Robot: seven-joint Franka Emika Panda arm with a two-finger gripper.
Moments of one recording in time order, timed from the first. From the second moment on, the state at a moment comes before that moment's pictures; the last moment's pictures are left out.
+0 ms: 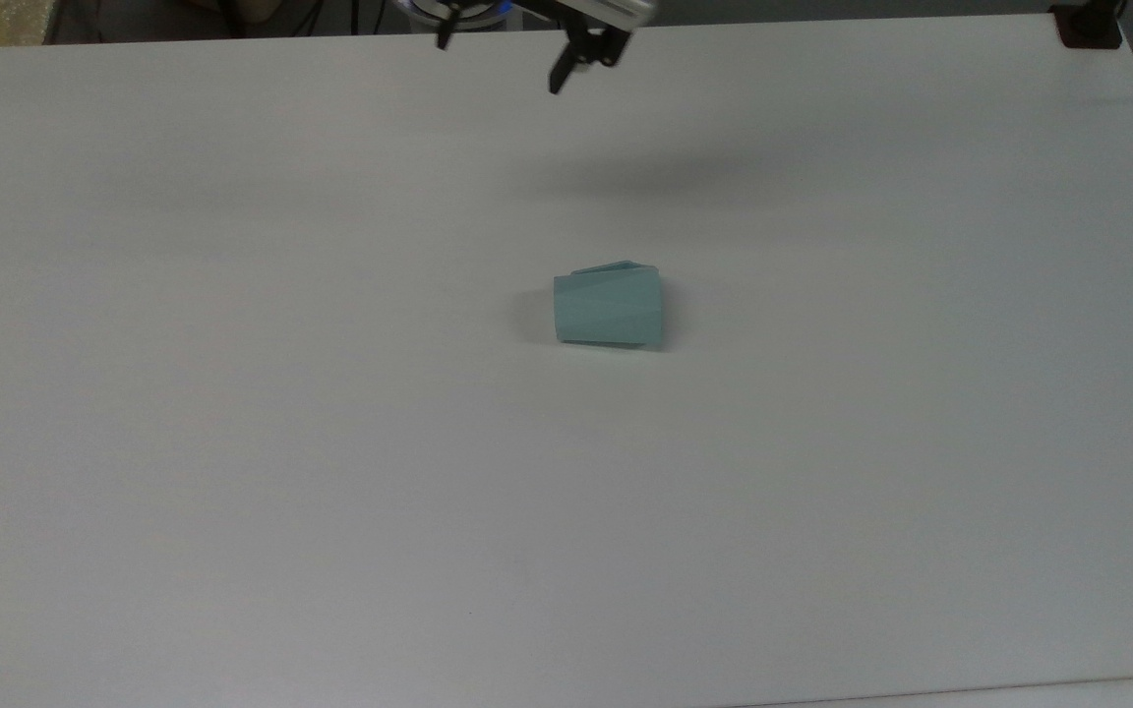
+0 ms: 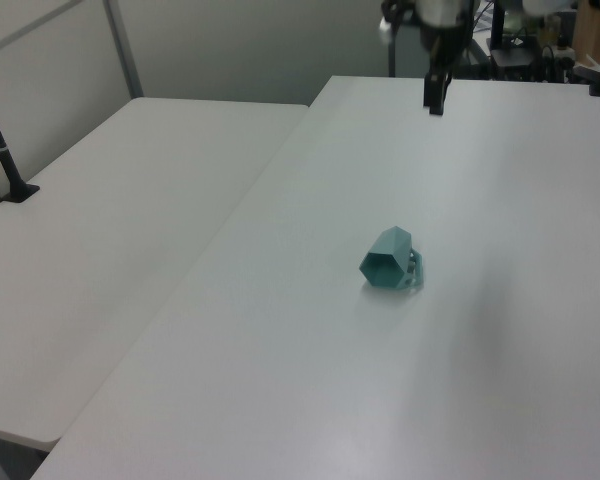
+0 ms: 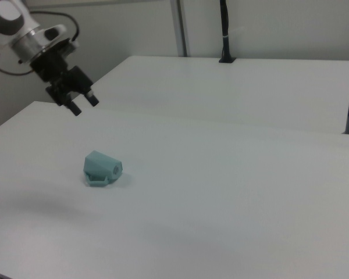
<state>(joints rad) 0.54 0.08 0.02 -1.59 -0.50 1.55 0.49</state>
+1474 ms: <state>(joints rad) 0.89 0.71 0.01 -1.29 -0.95 1.55 0.77</state>
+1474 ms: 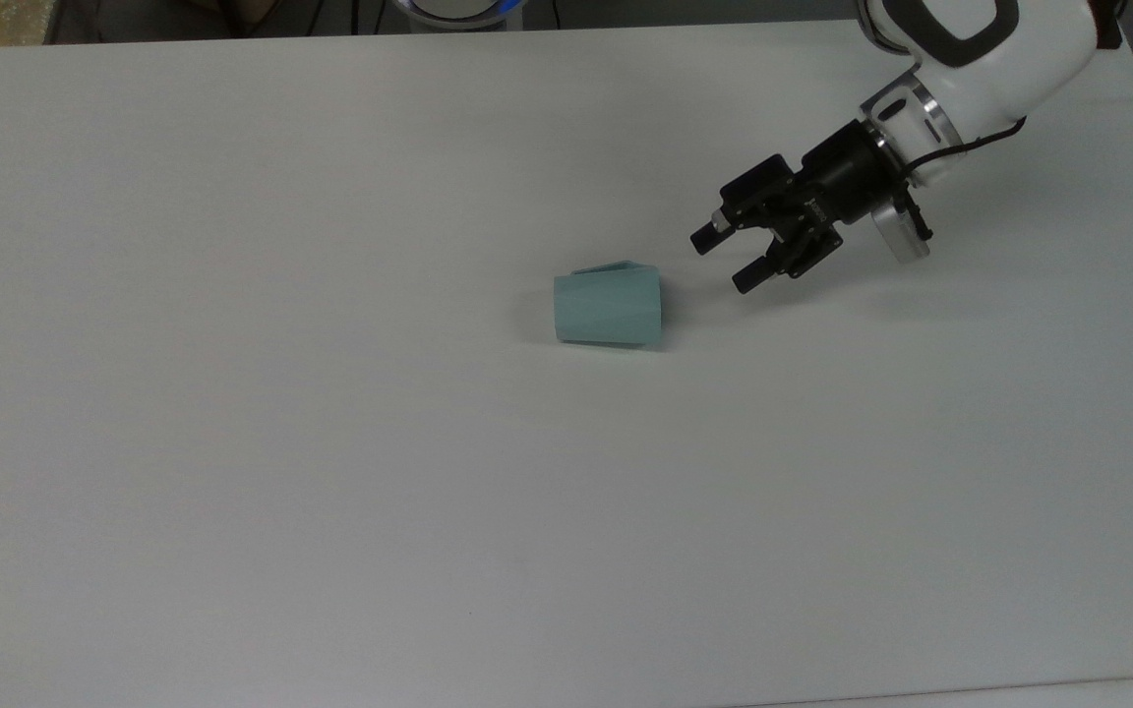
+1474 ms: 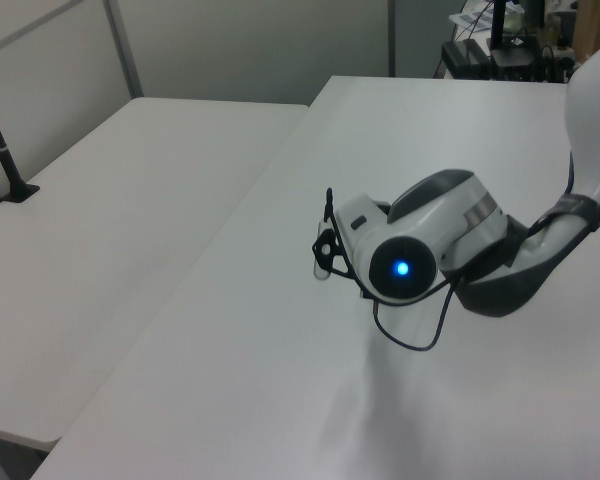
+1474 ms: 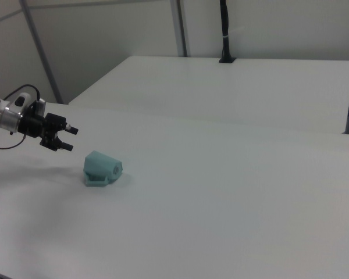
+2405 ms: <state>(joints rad) 0.84 0.80 -0.01 -1.35 -1.00 1.55 0.81</state>
